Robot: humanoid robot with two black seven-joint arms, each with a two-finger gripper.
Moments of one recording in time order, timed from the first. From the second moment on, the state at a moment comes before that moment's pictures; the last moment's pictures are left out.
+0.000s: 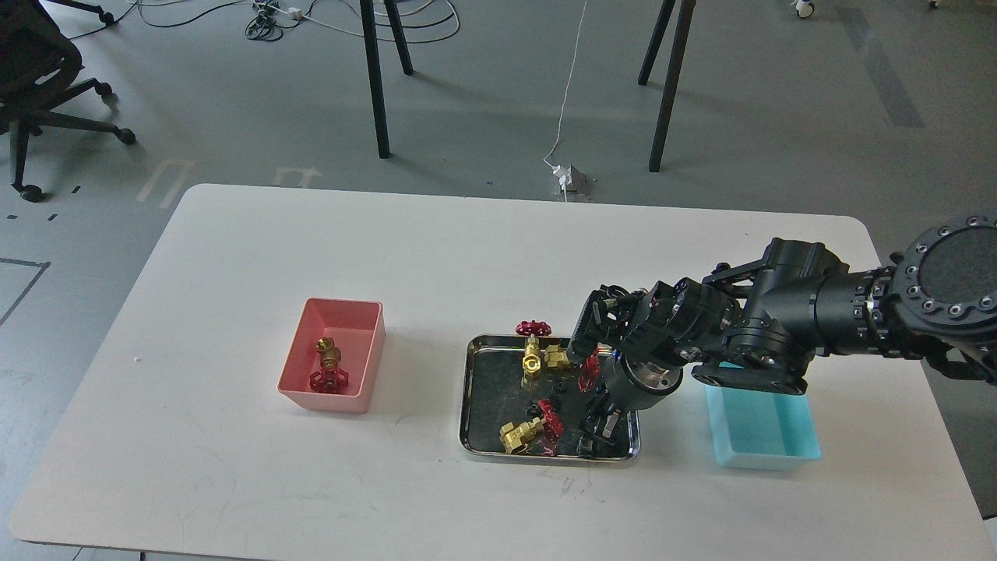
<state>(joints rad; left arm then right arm) -1.25 0.77 -0.73 -0.87 0.81 0.02 -0.21 1.38 -0.05 -0.76 0.97 -1.47 0.31 0.36</state>
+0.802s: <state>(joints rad) -1.25 0.79 -0.73 -0.87 0.81 0.01 -0.21 1.52 -0.85 -0.75 1.43 -1.31 0.36 0.36</state>
